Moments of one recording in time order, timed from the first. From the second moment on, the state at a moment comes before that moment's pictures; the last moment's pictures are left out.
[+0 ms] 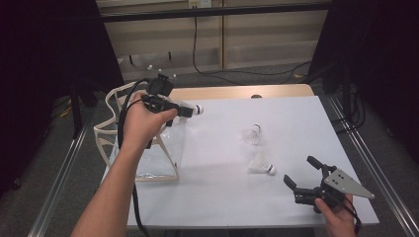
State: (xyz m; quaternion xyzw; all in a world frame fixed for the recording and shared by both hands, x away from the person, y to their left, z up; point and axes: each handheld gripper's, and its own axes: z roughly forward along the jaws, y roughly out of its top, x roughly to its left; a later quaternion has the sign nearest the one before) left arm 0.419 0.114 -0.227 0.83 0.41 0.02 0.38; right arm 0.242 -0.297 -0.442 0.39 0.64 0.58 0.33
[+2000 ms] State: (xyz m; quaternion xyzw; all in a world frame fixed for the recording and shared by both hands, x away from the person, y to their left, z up) left arm 0.429 0.146 -0.200 0.83 0.42 0.05 0.37; right arm 0.241 -0.297 -0.442 0.39 0.64 0.58 0.33
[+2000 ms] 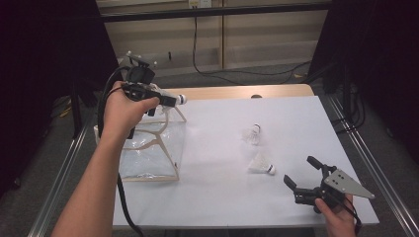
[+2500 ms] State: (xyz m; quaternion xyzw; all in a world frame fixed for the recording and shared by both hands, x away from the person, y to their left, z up) left arm 0.432 0.154 -0.196 0.82 0.43 0.05 0.37; right arm 0.242 -0.297 -0.442 0.39 0.64 0.58 0.33
